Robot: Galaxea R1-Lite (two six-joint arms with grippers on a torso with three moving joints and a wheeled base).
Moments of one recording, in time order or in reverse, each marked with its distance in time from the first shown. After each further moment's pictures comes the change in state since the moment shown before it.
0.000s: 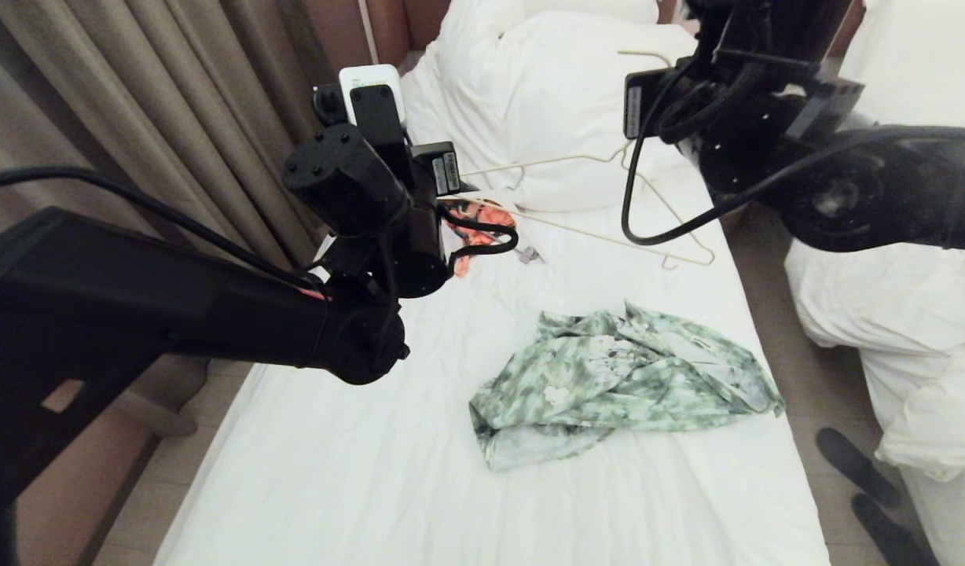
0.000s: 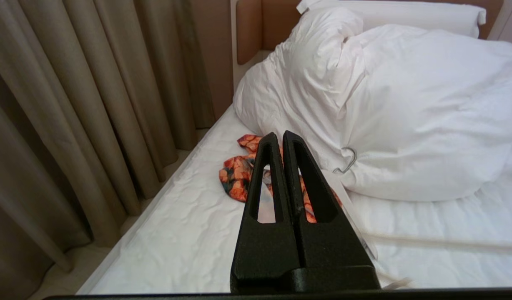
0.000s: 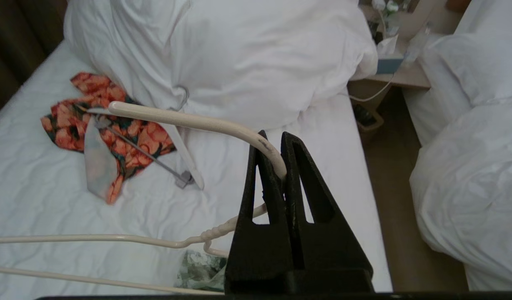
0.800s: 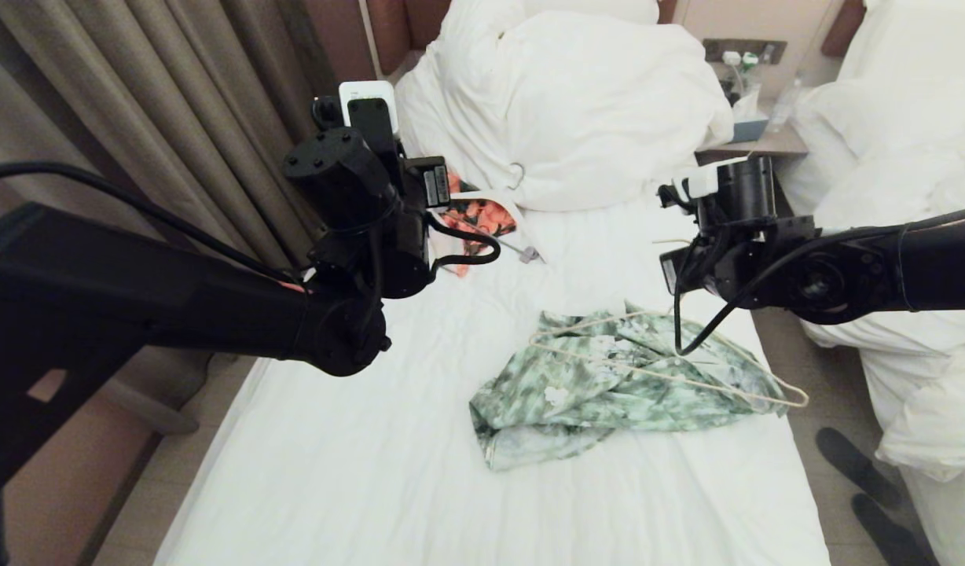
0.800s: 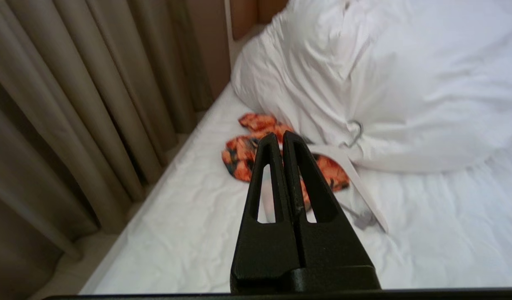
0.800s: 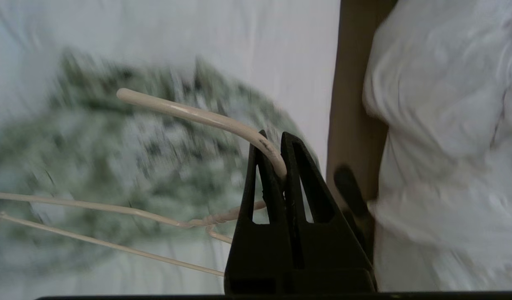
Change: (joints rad) left arm 0.054 -0.010 0.013 0.135 -0.057 -0.068; right arm -0.186 0.000 0.358 0.301 0.033 0.113
